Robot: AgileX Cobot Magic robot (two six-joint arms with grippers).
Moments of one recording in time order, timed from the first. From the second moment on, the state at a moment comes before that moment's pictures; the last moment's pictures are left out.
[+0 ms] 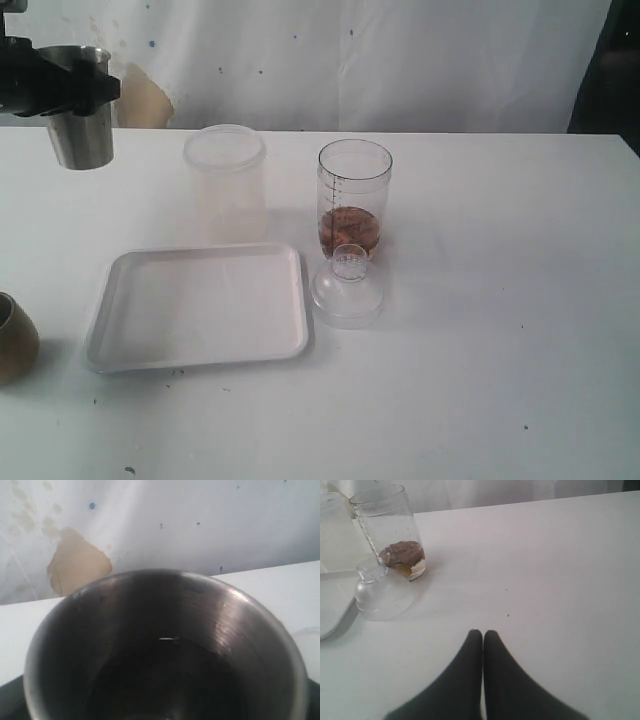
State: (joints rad) left arm 0.02 1.79 -1.23 -1.71 0.34 1.77; right arm 0.02 0.01 0.00 0.14 0.37 0.03
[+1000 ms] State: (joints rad) left arm -0.02 1.82 -1.33 -0.73 -0.19 0.40; right arm 0.02 0.01 0.00 0.14 0.37 0.03
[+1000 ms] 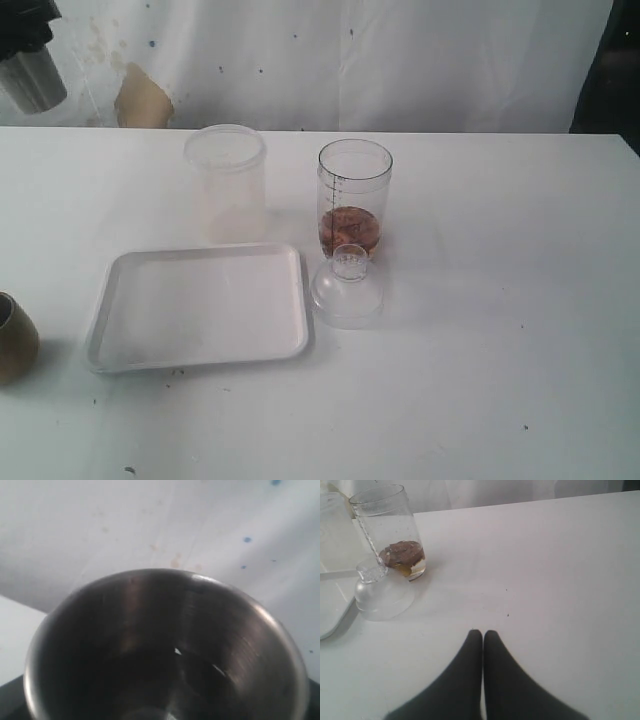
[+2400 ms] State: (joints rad) left arm 0.01 2.08 -1.09 0.60 -0.62 -0.50; right arm 0.02 0.01 0.00 0.14 0.37 0.03
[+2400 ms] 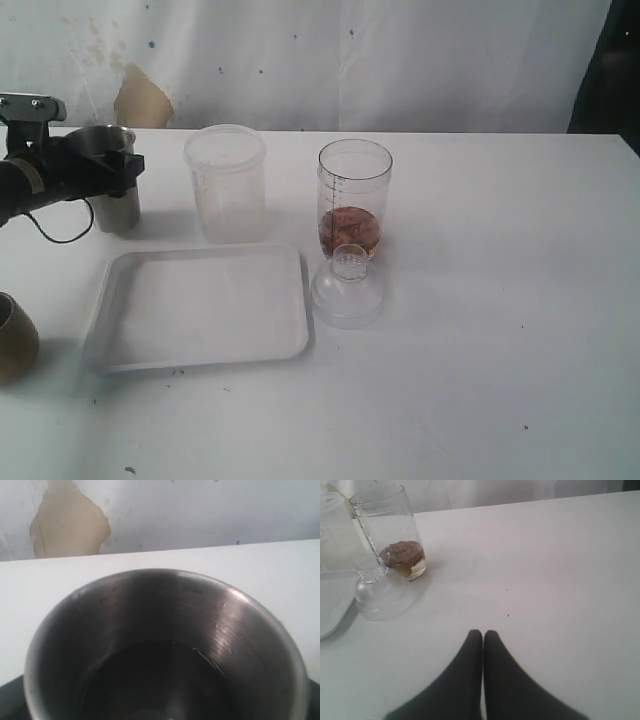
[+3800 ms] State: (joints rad) left arm 0.01 1.76 -0.84 0.68 -0.28 -0.55; right arm 0.02 0.01 0.00 0.14 0.37 0.03
